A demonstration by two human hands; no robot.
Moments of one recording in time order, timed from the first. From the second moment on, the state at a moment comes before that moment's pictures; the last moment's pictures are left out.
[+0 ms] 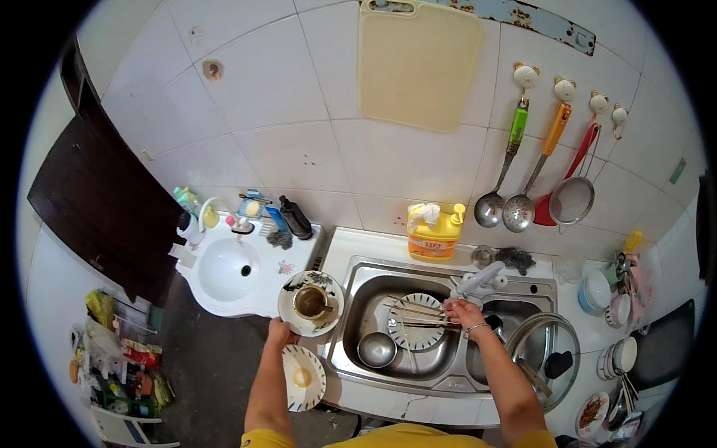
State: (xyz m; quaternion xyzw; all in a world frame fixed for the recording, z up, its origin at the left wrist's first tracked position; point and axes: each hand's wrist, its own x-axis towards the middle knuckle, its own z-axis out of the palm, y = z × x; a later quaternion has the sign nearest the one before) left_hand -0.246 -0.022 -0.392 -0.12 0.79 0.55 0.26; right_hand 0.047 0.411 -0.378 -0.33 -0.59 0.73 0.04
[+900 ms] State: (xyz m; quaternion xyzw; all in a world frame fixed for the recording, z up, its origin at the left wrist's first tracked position) left_hand -0.308 0.055 -0.375 -0.04 0.73 0.60 0.32; right_hand 0.044 0.387 -0.384 -0.38 -0.52 0.76 0.05
